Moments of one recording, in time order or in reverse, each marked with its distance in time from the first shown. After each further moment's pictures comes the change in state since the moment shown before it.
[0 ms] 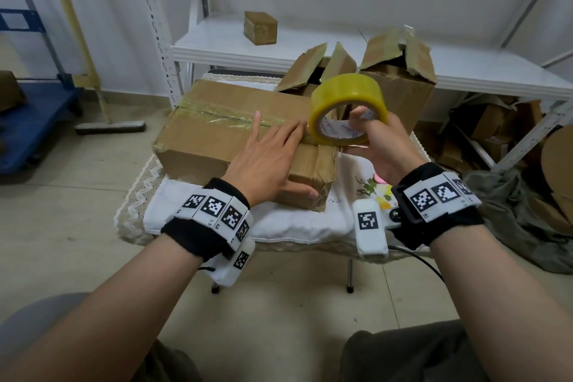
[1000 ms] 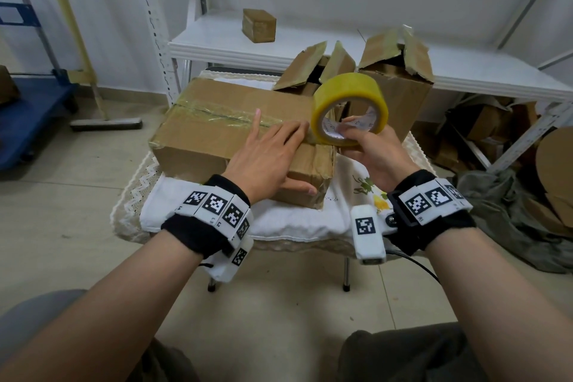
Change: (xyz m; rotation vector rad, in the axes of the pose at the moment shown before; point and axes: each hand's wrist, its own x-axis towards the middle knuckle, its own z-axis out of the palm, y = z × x) left_hand 0.004 0.000 0.002 0.056 -0.036 0.010; right_hand -0.001 0.015 -0.002 0.013 0.001 0.008
